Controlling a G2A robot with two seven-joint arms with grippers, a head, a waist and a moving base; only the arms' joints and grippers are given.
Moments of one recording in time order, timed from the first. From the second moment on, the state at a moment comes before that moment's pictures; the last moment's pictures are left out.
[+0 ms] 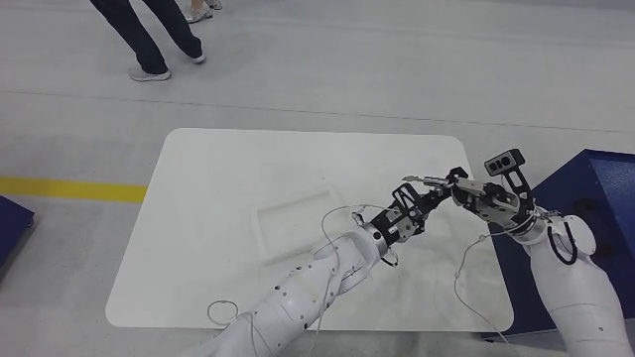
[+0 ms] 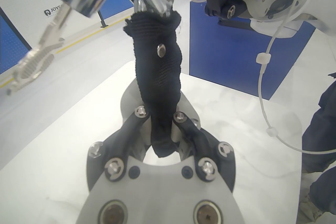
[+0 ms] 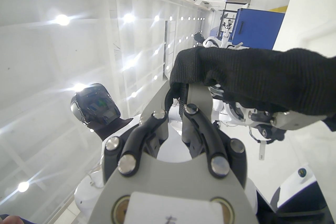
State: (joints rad) left arm 0.76 -1.75 -0.62 -0.91 1.41 -0.13 0.21; right arm -1.02 -0.97 1.50 -1.07 0.96 -0.21 1.47
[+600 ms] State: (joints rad) left arm 0.89 -1.67 -0.74 -1.24 1.78 0.07 0.18; right arm -0.94 -0.96 1.50 -0.95 0.89 -0.10 1.38
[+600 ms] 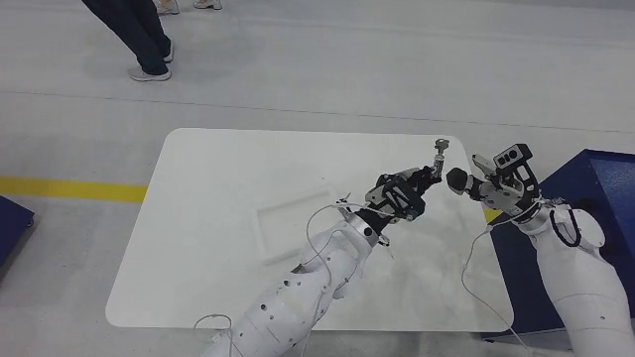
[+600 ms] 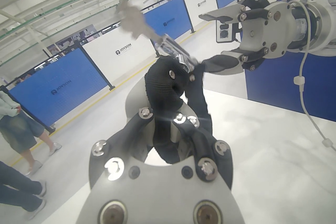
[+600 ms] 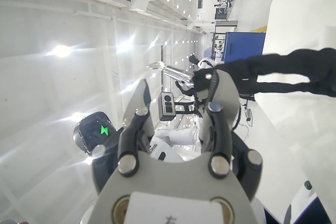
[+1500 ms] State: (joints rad) left arm 0.96 -1.66 -0.78 -1.38 1.98 0.16 0.11; right arm -0.95 -0.97 1.50 -0.96 0.97 0.08 1.25
